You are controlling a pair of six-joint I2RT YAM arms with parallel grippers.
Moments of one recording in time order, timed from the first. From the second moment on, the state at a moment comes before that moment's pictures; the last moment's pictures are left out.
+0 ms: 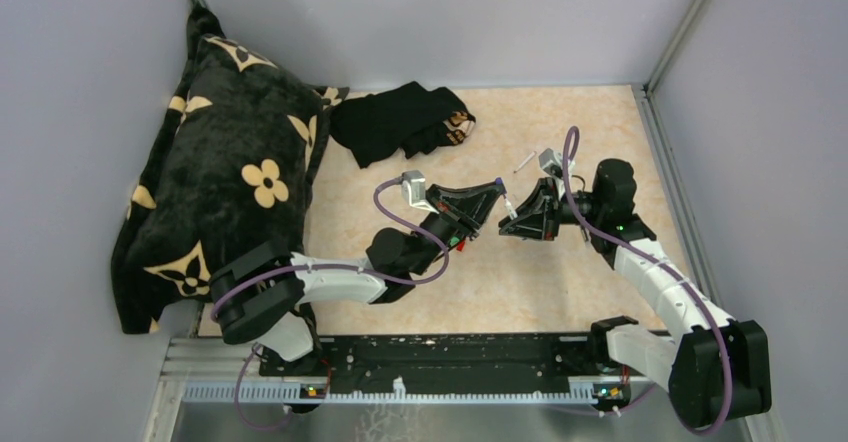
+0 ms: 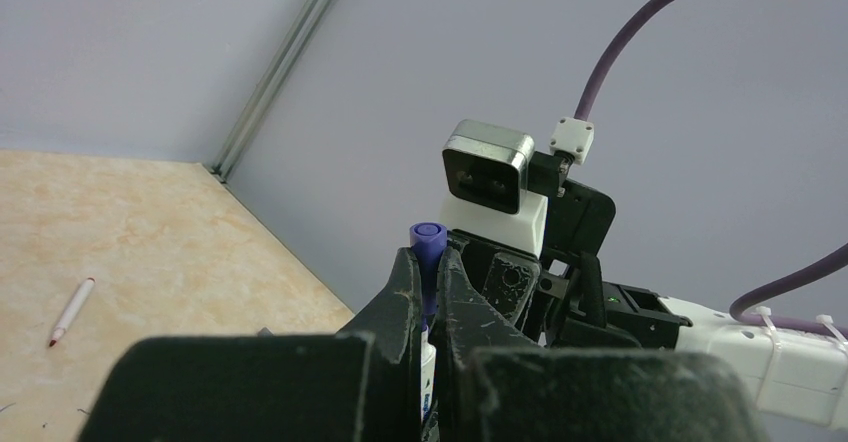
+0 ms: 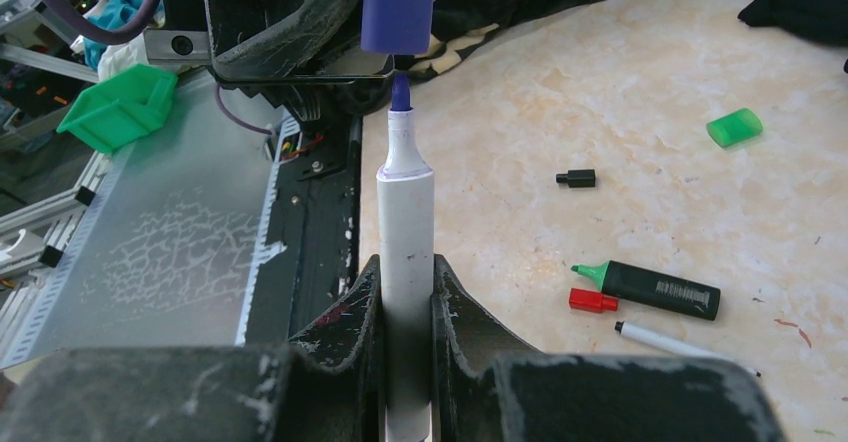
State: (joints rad) left arm -1.11 1.53 0.64 1.42 -0.29 -0.56; right arm 0.20 1.04 0.60 0.22 -1.33 0.12
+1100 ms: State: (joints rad) left arm -1.11 1.55 0.64 1.43 -0.29 -0.56; right arm 0.20 1.04 0.60 0.22 -1.33 0.14
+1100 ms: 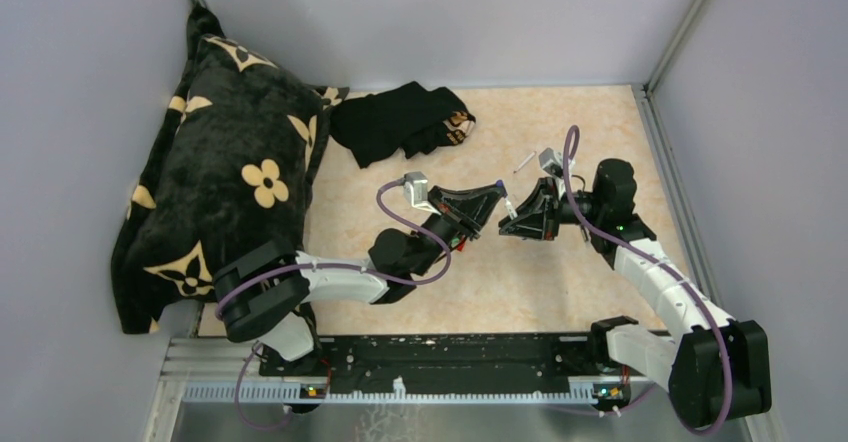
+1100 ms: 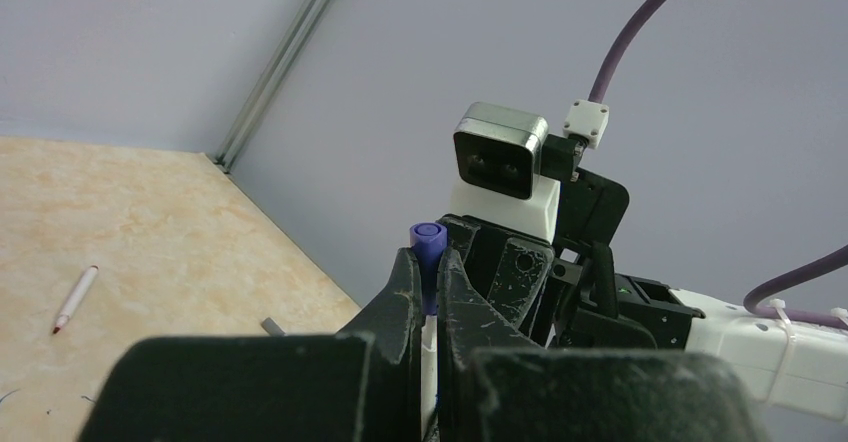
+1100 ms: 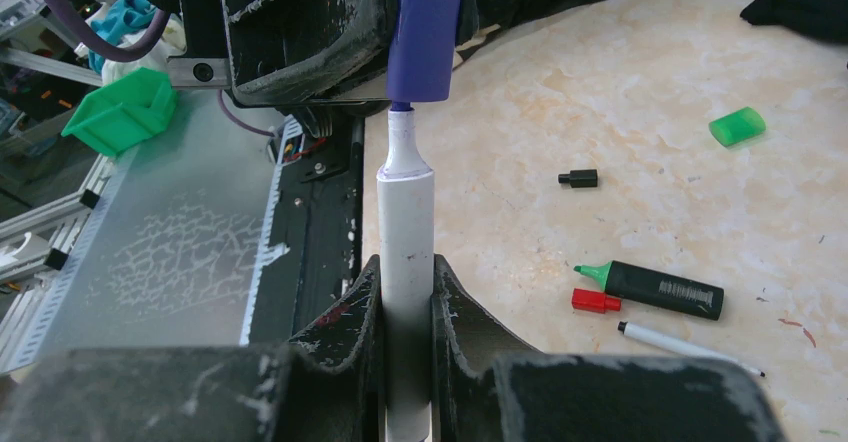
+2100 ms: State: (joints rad) left arm -1.10 1.61 0.62 1.51 -0.24 -0.64; right arm 0.20 1.04 0.60 0.26 -1.30 0.22
